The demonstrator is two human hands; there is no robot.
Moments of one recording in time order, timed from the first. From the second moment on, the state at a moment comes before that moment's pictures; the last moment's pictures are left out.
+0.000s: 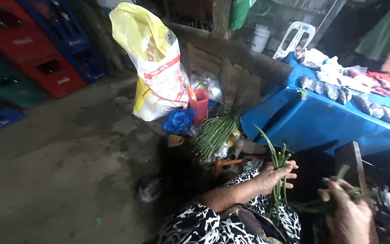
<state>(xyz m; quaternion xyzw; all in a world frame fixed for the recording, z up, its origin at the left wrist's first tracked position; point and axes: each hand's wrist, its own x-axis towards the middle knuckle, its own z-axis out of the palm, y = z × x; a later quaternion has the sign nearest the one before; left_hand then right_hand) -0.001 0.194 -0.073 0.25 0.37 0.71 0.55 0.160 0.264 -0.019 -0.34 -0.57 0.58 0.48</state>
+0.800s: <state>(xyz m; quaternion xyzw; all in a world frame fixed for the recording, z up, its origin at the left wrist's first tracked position) 0.005 0.199 -0.088 0.27 0.43 0.71 0.50 0.178 0.265 -0.035 -0.33 -0.55 0.60 0.47</state>
